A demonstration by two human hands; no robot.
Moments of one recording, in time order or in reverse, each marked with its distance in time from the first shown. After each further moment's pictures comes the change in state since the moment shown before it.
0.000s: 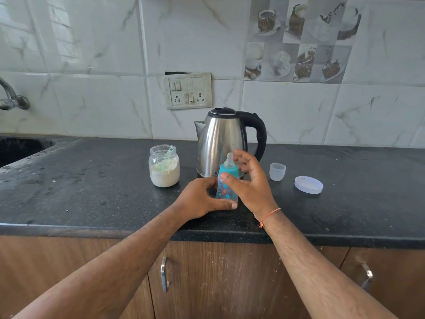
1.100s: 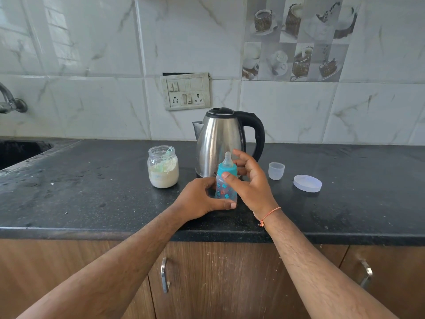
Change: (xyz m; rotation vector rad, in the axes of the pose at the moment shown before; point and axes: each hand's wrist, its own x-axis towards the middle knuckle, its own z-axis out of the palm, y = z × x) left_hand 0.004 -0.009 0.001 0.015 0.010 0.024; right_hand 0.001 0.001 -0.002 0.003 0.018 0.032
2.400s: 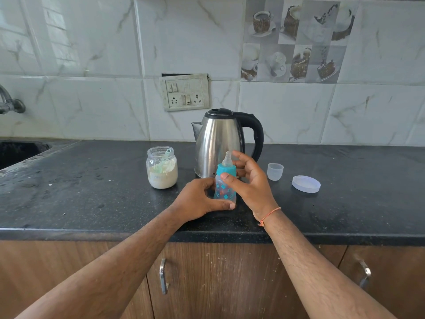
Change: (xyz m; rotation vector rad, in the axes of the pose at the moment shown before) left_hand 0.002 -0.001 0.000 -0.015 -0.009 0.009; right_hand -0.001 -0.002 -0.002 0.109 -0.011 0.044
